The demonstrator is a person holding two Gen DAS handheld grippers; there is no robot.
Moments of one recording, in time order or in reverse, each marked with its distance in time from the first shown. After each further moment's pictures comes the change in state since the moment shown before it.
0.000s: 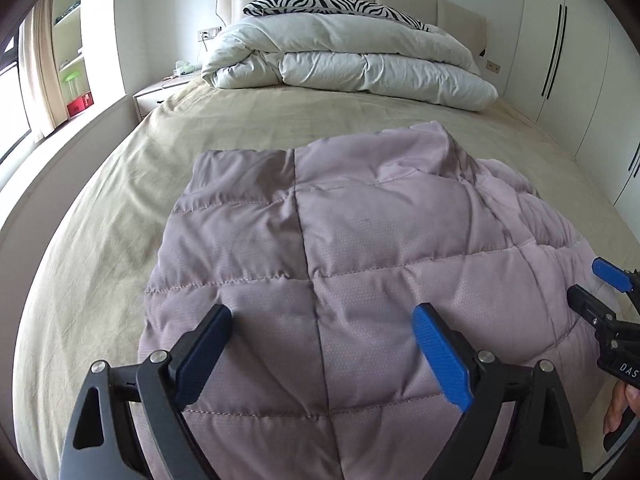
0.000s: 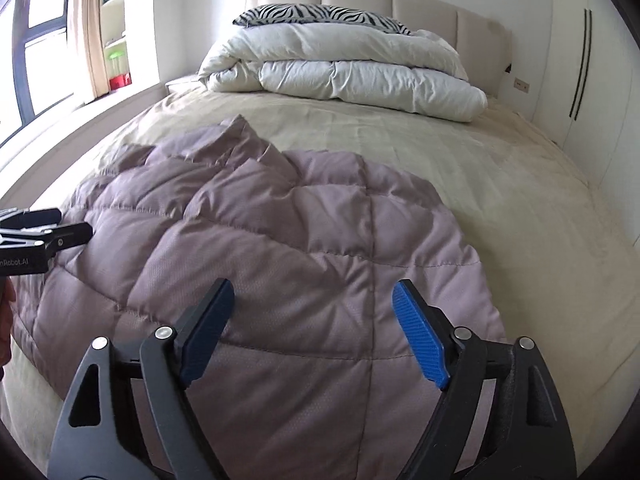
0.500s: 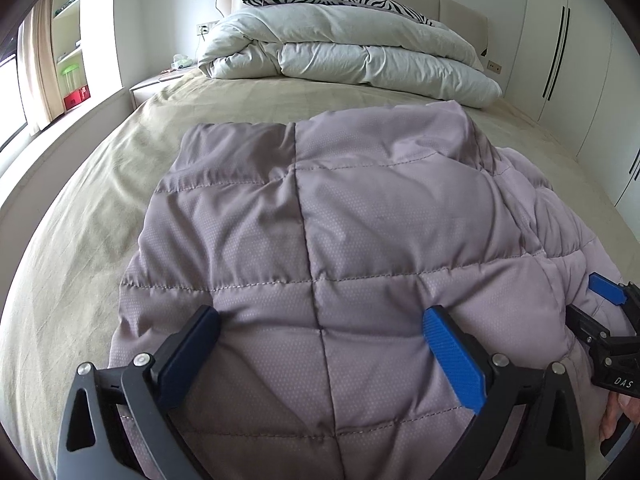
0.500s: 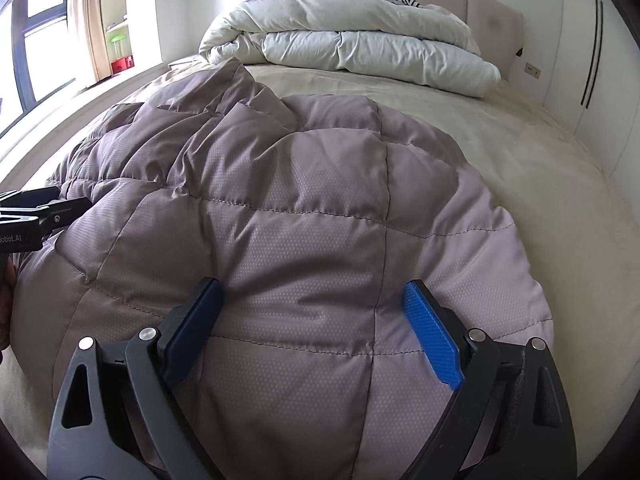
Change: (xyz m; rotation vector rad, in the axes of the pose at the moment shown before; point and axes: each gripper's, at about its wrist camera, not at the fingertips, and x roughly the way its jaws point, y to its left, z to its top) left arm 0.023 0.005 -0.003 -0.020 -0.001 -0.025; right arm 0.036 -0.005 -0.018 0.027 0.065 0.031
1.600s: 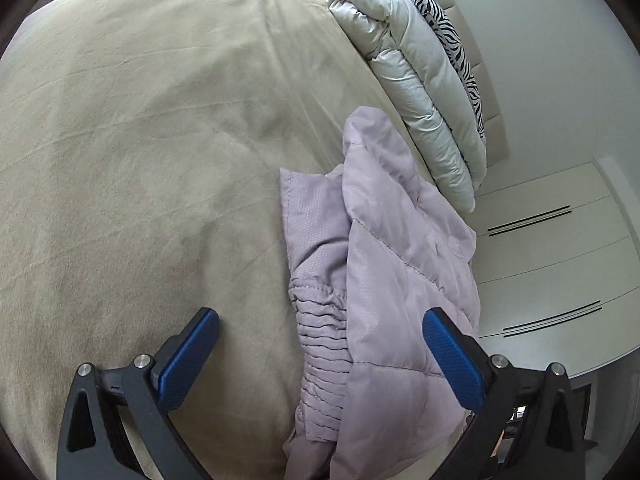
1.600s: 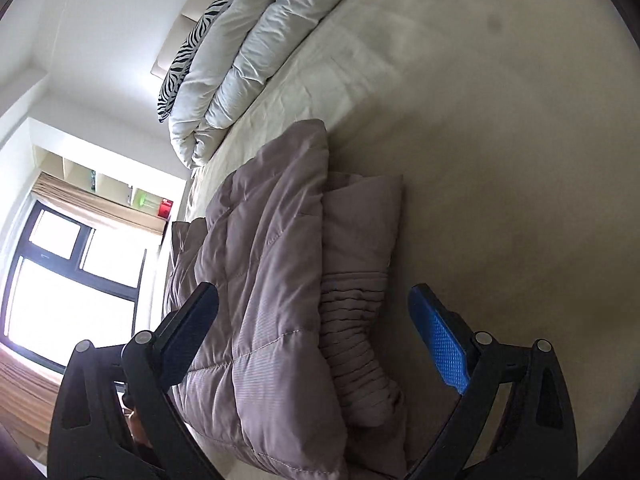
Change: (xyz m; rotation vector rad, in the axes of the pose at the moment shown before) left arm -0.020 0.196 -0.042 -0.663 0.142 -0.509; right arm 0.005 -0.231 -0.047 0.790 0.091 0.541
